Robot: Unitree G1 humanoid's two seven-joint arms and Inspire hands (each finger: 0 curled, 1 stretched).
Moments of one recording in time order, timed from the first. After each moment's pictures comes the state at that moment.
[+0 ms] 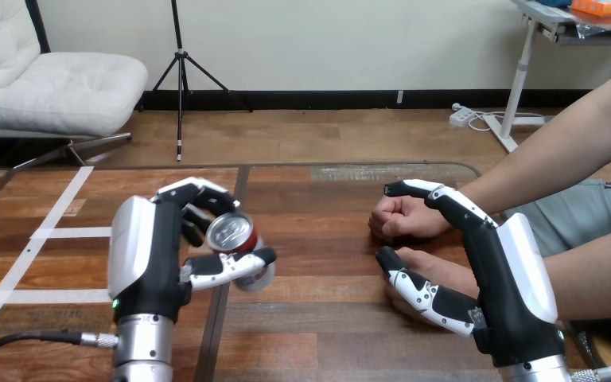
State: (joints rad) left arm -0.01 0.22 -0.14 0.22 0.48 -0.34 0.44; right arm 0.23 -0.20 0.06 -0.08 -0.48 -0.55 -0.19
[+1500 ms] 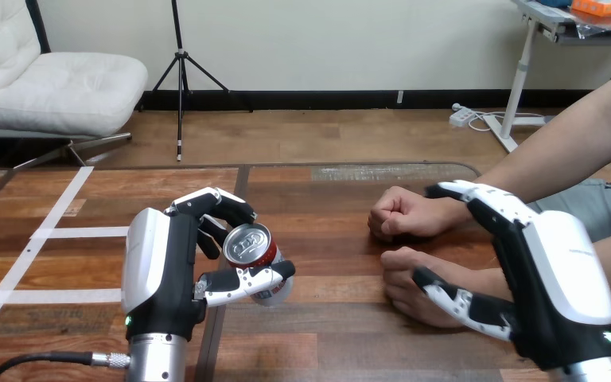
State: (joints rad) left arm 0.08 0.16 -0.15 0.11 0.53 -0.36 0.42; right arm 0.32 -0.27 -0.06 -0.28 -0.71 -0.39 -0.16
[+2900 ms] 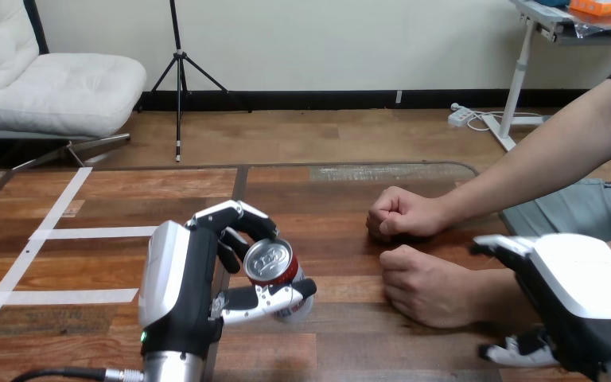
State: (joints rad) left arm 0.15 0.14 -0.19 0.07 0.54 -0.40 0.40; right arm 0.35 -0.48 -0.10 -0.43 -0.89 -0.04 0.23
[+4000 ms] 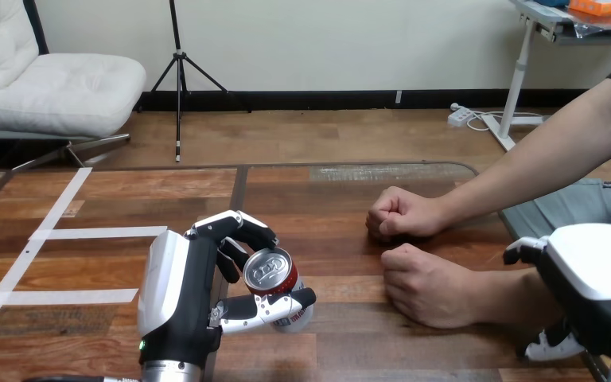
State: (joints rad) left arm 0.17 0.14 -0.18 0.06 0.54 -0.41 0.39; right arm 0.28 -0.58 -0.10 -0.43 -0.99 0.05 0.36
